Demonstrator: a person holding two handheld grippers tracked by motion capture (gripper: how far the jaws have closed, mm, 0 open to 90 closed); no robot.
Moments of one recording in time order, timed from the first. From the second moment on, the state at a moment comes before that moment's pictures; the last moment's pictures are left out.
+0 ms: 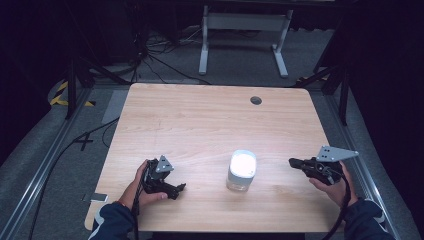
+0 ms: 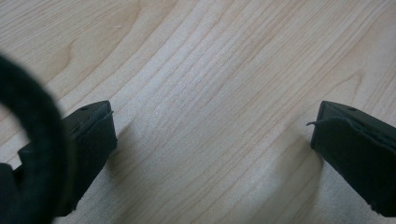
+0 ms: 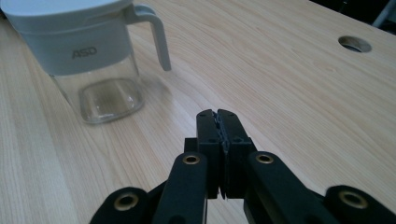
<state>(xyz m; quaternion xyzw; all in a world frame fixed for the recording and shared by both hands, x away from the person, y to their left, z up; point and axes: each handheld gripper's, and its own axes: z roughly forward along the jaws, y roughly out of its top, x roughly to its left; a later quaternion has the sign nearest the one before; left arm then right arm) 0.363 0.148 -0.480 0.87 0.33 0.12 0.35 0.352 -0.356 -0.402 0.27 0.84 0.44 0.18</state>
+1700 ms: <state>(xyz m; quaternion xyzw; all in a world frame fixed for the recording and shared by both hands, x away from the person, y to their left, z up) 0.361 0.146 -0.475 0.87 0.30 0.12 0.37 0.397 -0.235 -0.378 0.17 0.84 0.49 0.15</state>
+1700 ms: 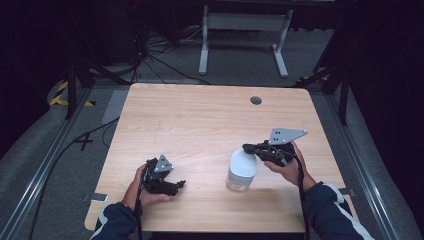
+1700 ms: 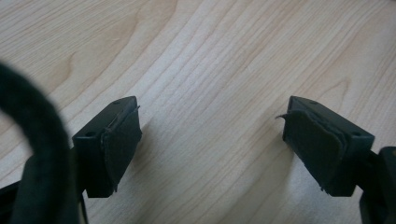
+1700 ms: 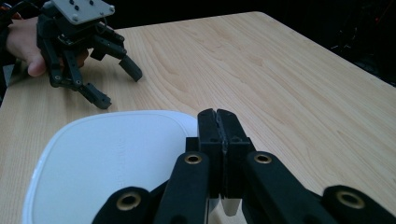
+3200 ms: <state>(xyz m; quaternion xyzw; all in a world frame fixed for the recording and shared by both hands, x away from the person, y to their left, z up) 0.350 0.037 -0.391 0.86 0.11 0.11 0.49 0.399 -0.236 -0.382 0.18 0.84 0.50 0.14</state>
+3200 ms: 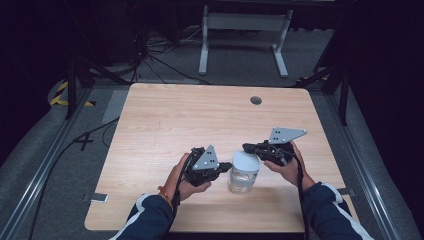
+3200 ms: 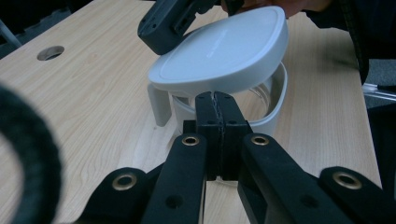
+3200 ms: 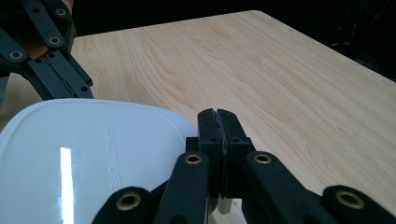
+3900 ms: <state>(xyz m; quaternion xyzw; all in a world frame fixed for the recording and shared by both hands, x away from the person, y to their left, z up) 0.344 0.028 -0.388 0.86 0.10 0.10 0.49 0.399 -0.233 -0.385 0.18 0.84 0.49 0.14</state>
